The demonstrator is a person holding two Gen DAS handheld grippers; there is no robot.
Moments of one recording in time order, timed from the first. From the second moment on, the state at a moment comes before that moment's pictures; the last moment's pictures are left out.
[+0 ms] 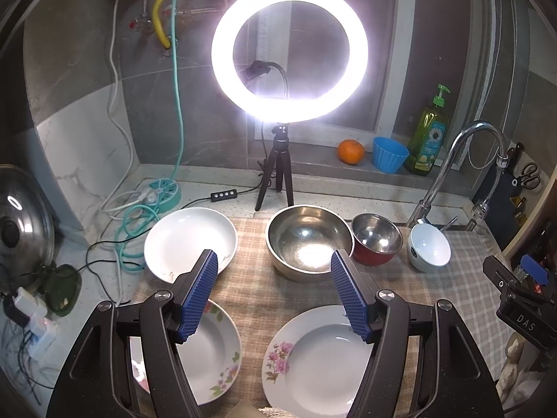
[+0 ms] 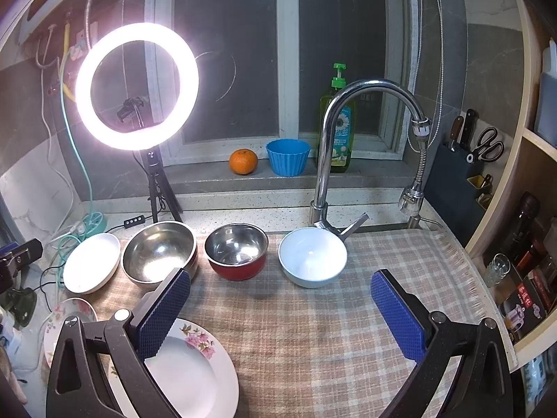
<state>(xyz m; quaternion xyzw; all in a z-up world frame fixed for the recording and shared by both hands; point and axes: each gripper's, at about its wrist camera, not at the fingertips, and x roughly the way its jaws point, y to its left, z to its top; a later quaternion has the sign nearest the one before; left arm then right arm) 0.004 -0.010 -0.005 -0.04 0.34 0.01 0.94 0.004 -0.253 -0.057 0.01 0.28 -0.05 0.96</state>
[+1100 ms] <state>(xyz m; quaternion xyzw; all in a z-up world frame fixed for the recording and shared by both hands) 0.014 0.002 -0.019 -0.04 0.36 0.02 0.93 0.016 -0.256 -0.073 0.01 0.31 -0.03 0.95</state>
